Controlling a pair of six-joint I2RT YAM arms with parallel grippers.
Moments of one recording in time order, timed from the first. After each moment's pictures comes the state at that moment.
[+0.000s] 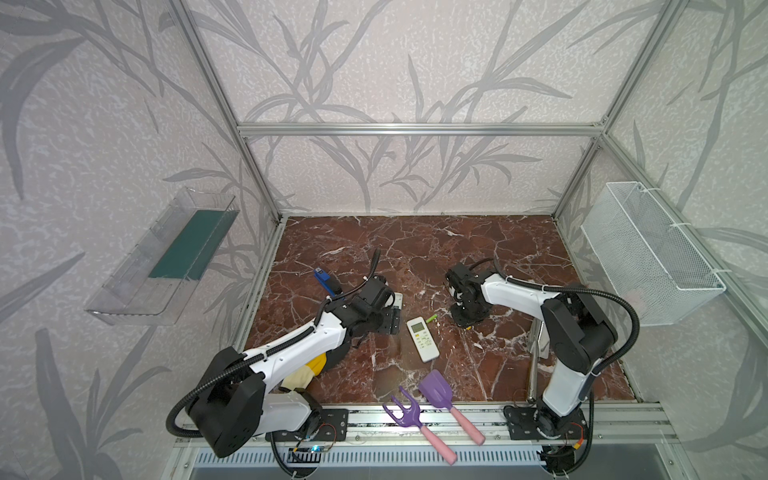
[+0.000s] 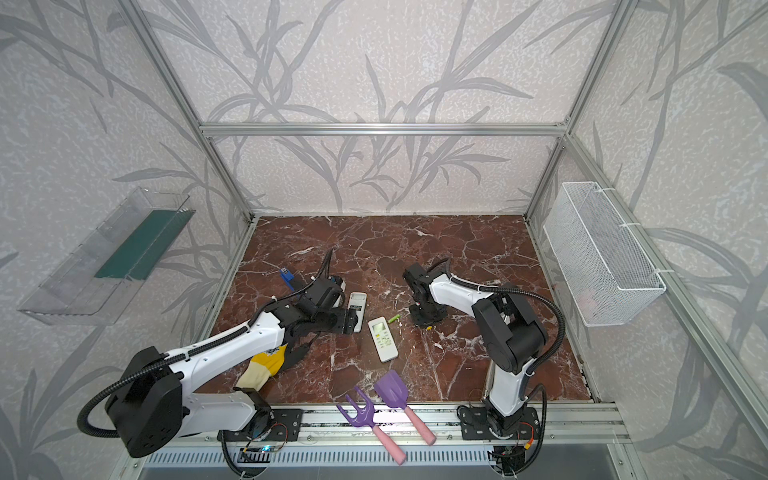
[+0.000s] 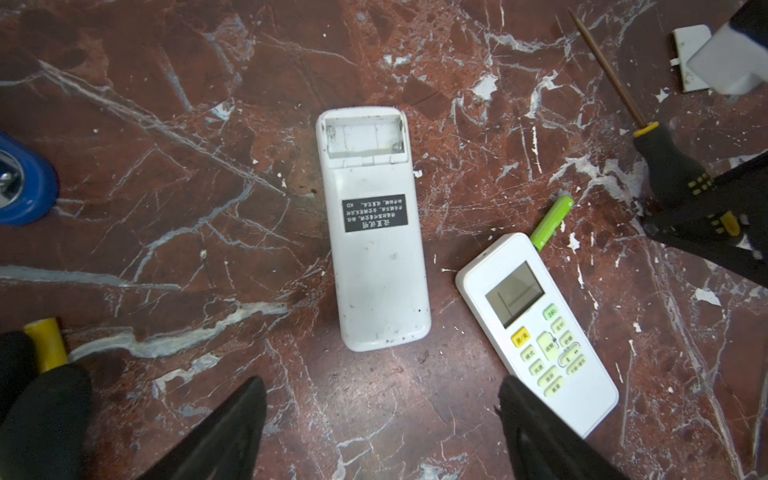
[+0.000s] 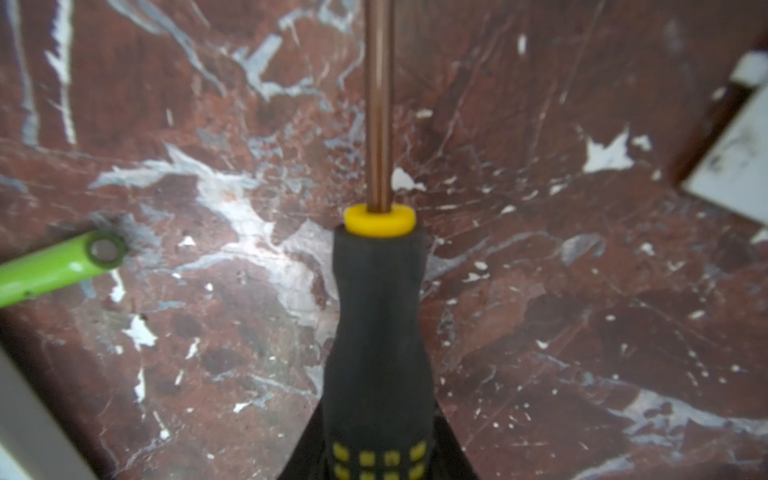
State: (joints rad) left arm -0.68 1.30 0.80 -0.52 -0.06 -0.49; right arm 0.57 1.81 1.11 -0.79 0.00 0.27
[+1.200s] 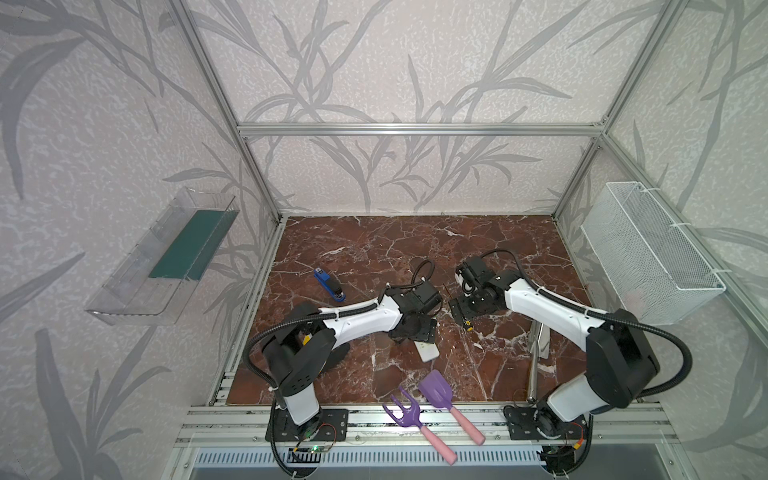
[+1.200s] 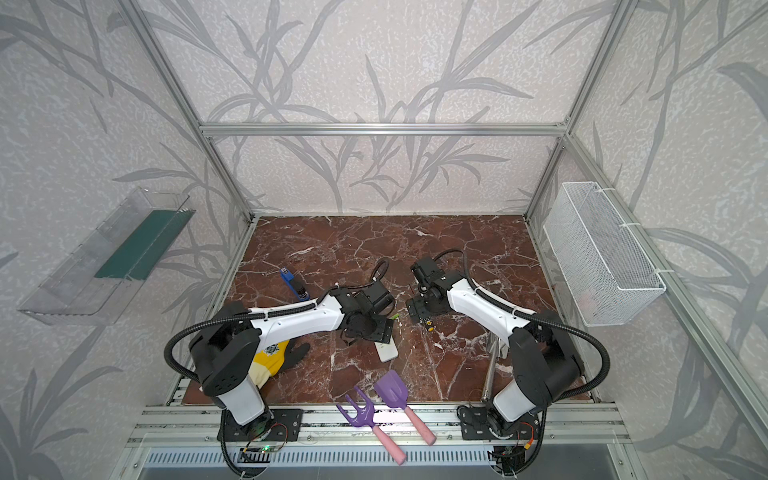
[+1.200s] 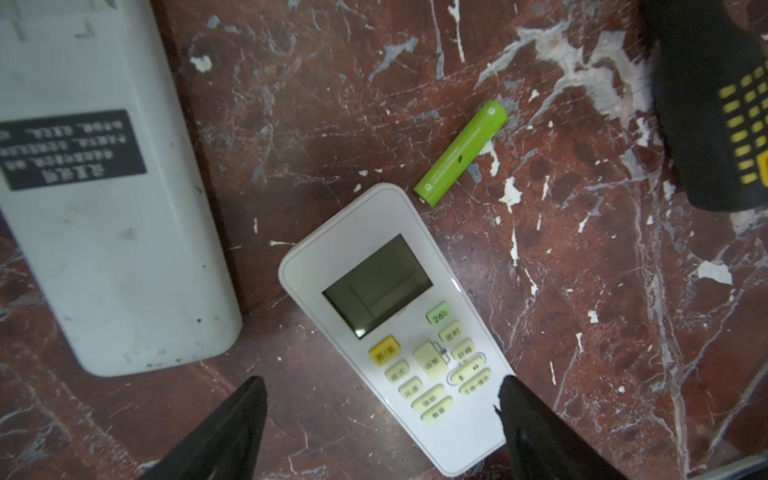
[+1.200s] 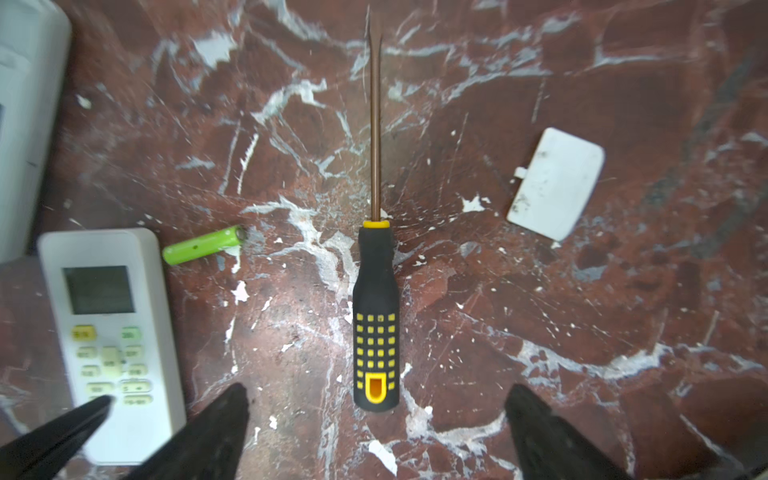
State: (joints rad) left arm -0.90 1.76 1.15 -0.70 -0.02 -0.72; right arm 0.57 1.52 1.06 -0.76 0.06 0.25
